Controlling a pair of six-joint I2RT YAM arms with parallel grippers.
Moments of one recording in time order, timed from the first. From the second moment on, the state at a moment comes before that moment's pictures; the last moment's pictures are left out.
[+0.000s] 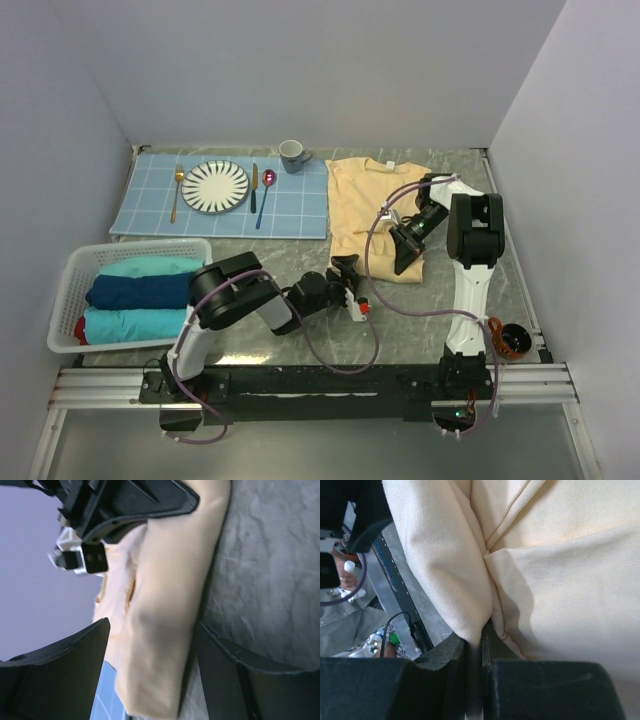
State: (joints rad) left arm -1.02 2.08 0.71 1.21 0.02 1.05; right arm 0.01 2.33 1.69 -1.49 -0.69 -1.00
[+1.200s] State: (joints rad) left arm -0.94 2.08 1.13 0.40 0.17 1.02; right arm -0.11 1.09 0.76 -0.70 -0.58 -1.08
